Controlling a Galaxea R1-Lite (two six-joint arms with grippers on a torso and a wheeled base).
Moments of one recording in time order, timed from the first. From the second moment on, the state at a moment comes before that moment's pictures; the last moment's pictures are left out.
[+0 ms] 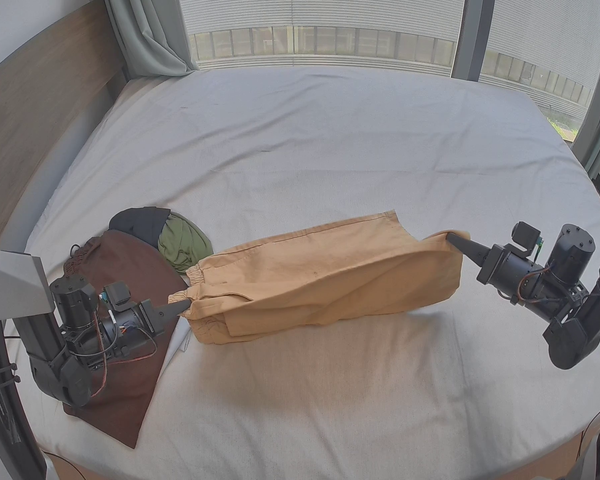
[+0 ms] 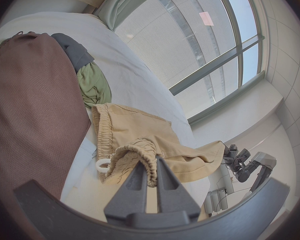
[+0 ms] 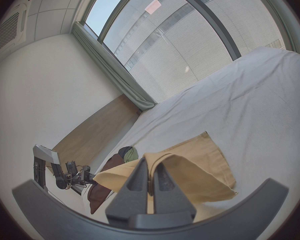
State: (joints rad) left arm -0.05 2.17 -0.38 -1.55 -0.64 -0.63; right arm 0.16 1.96 -0.48 -1.53 0.51 0.49
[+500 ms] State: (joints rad) left arm -0.06 2.18 -0.44 -1.55 -0.57 -0.72; right arm 0.15 2.12 -0.74 -1.51 0.51 0.56
